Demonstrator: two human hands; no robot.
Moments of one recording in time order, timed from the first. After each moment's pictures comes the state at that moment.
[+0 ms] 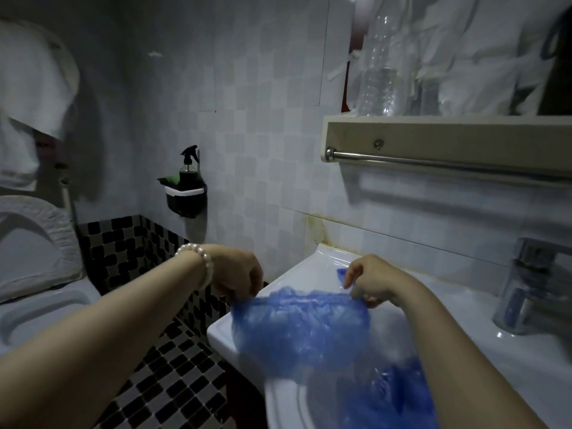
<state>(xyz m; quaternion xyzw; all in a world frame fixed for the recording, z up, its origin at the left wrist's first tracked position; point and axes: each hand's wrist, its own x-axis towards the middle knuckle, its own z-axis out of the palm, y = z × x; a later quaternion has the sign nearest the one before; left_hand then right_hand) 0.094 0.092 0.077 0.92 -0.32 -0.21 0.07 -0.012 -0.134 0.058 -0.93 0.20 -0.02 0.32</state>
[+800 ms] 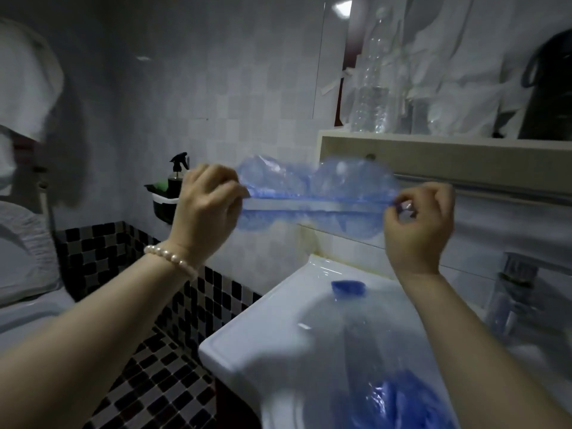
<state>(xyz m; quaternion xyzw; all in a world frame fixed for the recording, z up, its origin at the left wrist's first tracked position) 0.109 0.117 0.119 0.60 -0.42 0.63 0.25 -0.019 -0.143 0.112 -0.66 0.02 -0.74 0.12</state>
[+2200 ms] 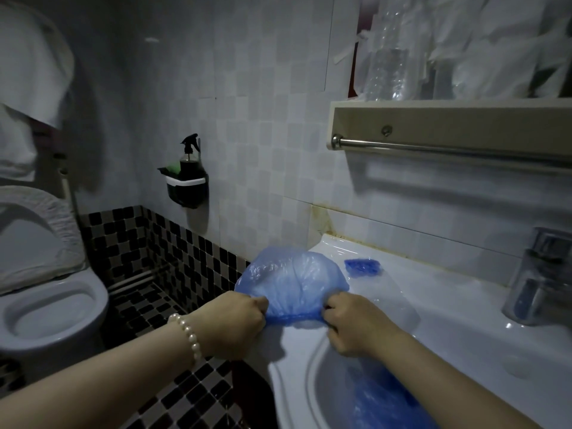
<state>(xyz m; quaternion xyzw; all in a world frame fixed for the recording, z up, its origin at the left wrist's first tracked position) 0.068 0.118 -0.016 0.84 -0.52 0.09 -0.14 -0.010 -0.115 -0.035 -0.96 -0.17 -0.20 -0.09</state>
